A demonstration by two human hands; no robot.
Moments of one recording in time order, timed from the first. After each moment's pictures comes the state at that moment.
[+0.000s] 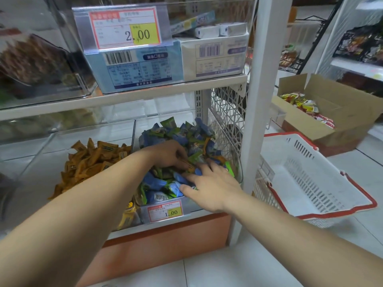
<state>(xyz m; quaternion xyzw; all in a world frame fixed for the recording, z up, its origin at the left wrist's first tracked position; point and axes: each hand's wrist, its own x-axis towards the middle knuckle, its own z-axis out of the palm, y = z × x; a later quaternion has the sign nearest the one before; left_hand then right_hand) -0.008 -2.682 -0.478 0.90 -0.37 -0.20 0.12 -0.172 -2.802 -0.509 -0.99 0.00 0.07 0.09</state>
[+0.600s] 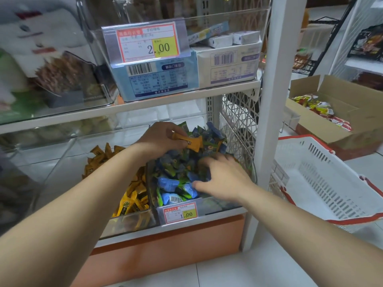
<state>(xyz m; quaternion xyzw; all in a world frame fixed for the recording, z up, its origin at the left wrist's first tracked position) -0.025 -2.638 -0.423 0.88 -0.29 -0.06 0.38 -0.162 -2.803 -0.483 -0.98 0.04 -0.02 0.18</state>
